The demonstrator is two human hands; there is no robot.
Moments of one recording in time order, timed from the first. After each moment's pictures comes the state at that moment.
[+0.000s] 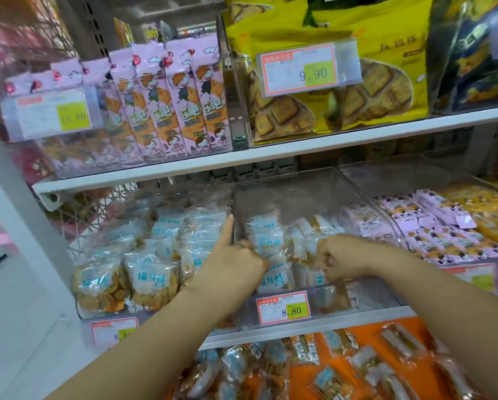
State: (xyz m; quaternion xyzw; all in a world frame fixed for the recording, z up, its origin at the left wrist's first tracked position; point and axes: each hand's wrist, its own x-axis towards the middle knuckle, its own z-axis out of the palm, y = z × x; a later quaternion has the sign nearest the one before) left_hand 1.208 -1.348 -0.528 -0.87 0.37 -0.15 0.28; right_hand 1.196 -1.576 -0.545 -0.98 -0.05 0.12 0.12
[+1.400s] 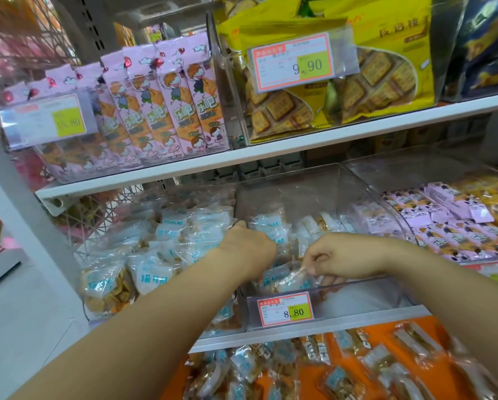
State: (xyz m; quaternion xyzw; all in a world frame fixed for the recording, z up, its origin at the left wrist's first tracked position) left_hand 1.226 -1.390 -0.499 -0.87 0.37 0.00 0.32; right_hand 1.176 -1.558 -0.521 -0.91 -0.09 0.20 0.36
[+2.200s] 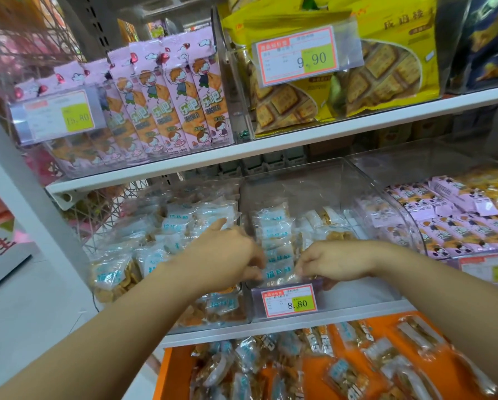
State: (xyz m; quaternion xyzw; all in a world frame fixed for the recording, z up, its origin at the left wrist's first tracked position) left_hand 1.206 -1.338 -0.481 -0.91 0.39 0.02 0.16; right_hand 1.175 -1.535 -0.528 -0.90 -0.07 0.24 0.37
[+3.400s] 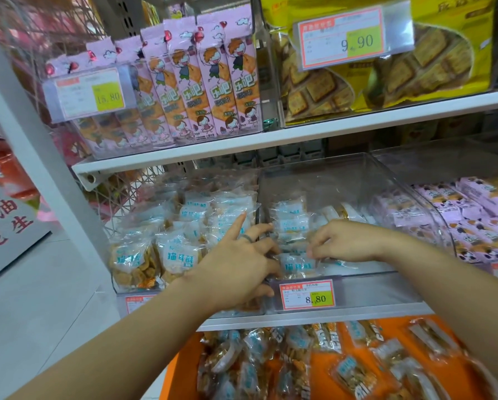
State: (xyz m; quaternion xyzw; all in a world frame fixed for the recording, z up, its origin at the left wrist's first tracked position) left_hand 1.189 -1.319 -0.503 -0.88 0.43 -0.04 0.20; right_hand 1.203 -1.536 -0.531 -0.95 -0.09 0.14 0.26
